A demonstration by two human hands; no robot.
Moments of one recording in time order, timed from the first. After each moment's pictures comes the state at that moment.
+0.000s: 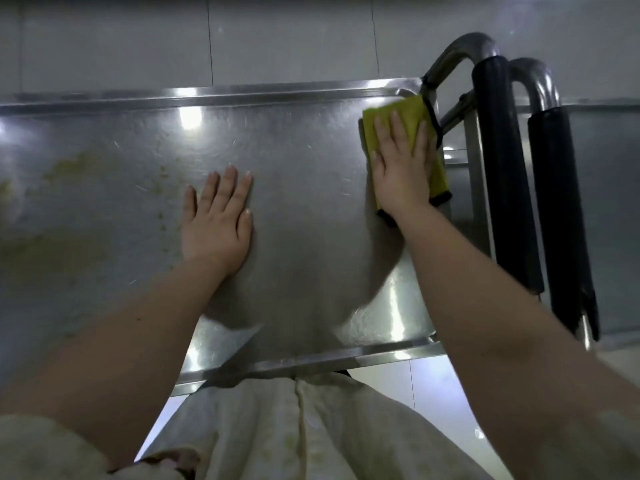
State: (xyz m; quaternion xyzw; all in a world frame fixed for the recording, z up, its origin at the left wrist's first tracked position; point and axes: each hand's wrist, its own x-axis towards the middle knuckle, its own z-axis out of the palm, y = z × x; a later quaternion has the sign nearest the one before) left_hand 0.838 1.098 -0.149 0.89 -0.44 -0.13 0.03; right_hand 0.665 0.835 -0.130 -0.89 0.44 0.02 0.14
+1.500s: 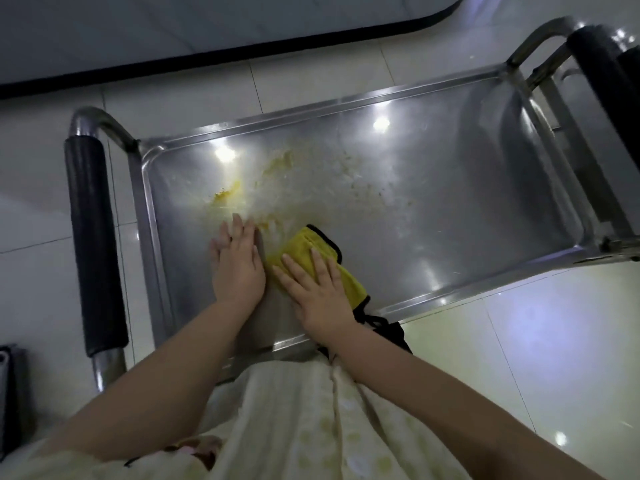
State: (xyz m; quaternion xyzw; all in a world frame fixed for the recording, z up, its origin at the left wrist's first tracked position) left_hand 1.013 1.394 -0.133 0.89 -0.41 -0.15 0.13; right_hand 0.841 1.352 -0.122 -0.95 0.28 0.02 0.13
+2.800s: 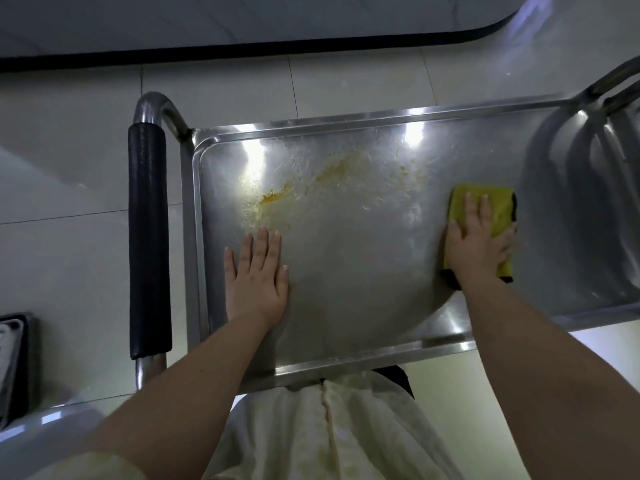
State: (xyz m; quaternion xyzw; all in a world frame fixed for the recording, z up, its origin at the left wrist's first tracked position) left_hand 1.036 1.431 -0.155 0.89 -0.43 -0.13 0.02; right_hand 0.792 1.156 -0.133 -0.73 0.67 0.01 0.15
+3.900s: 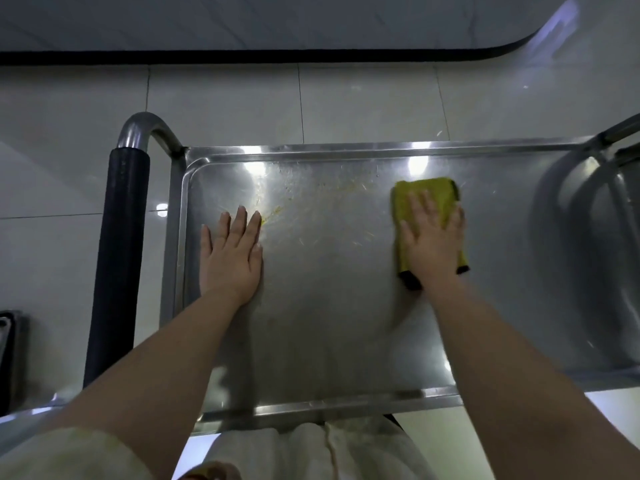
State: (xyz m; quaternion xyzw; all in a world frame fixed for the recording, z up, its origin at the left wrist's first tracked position) left_hand 1.106 1.342 -0.147 0.90 -0.41 -0.12 0.03; right_hand 0.872 1.087 -0.128 -0.86 0.50 0.06 0.10
